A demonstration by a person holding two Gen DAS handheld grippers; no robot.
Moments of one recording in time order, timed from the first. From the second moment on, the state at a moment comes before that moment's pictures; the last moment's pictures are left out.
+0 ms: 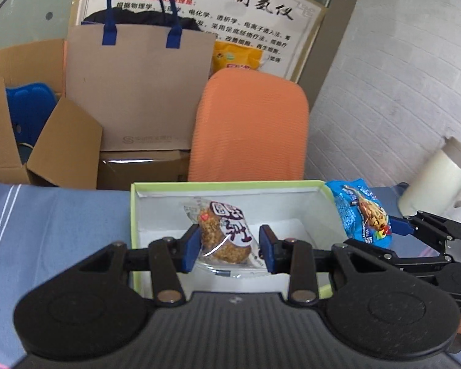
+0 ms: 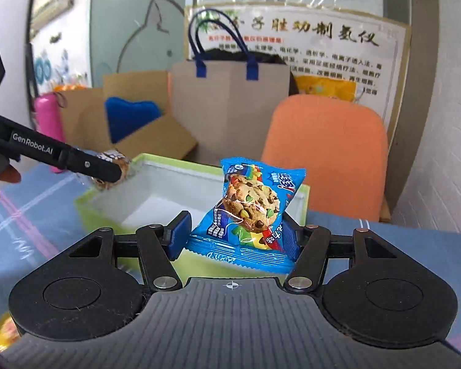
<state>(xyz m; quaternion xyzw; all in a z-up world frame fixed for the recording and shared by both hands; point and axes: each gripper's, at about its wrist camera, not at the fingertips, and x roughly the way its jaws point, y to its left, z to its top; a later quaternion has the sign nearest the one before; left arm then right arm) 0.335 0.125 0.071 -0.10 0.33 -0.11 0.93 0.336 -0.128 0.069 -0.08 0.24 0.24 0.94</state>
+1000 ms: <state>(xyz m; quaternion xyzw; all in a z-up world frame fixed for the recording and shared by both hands) 0.104 0.144 0.001 -0.18 0.37 -0.08 0.91 0.106 -0.129 0.017 -0.02 0.24 0.35 0.91</state>
